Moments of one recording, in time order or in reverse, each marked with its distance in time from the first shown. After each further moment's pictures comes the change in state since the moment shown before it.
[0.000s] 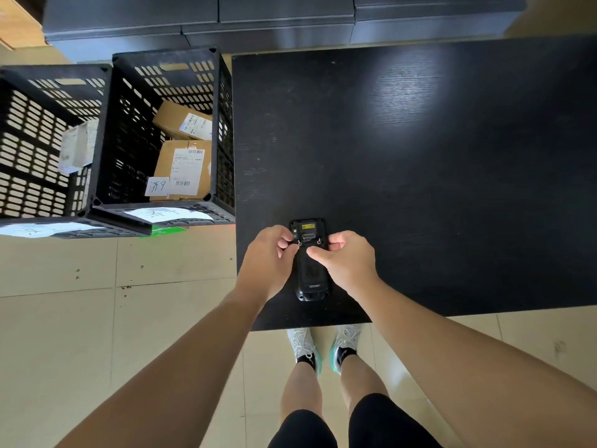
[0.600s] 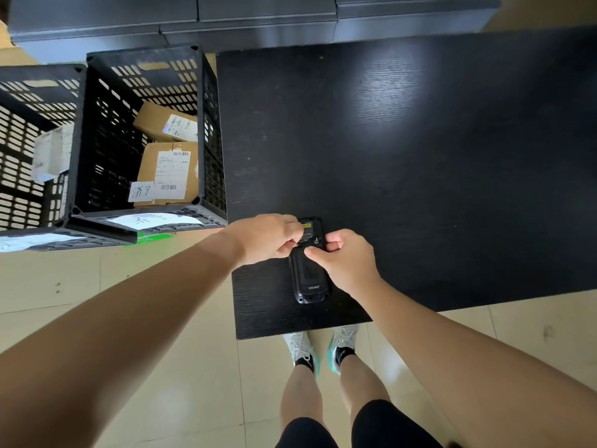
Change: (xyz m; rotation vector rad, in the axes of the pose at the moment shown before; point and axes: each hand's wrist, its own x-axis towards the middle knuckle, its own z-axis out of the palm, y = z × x) left_hand 0.067 0.002 -0.032 0.620 -0.585 0.682; right_hand 0.006 0.014 0.007 -0.039 0.023 -0.077
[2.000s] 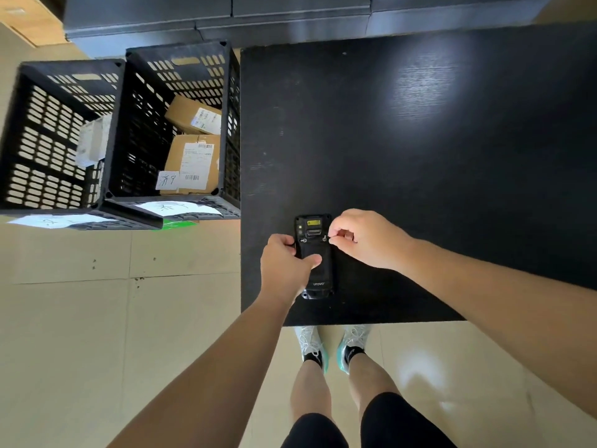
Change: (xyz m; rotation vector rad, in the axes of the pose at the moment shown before) left_hand 0.000 0.085 0.056 -1.027 0.619 -1.082; right_hand 0.040 -0.016 -0.059 -0.517 -0.428 -0.678
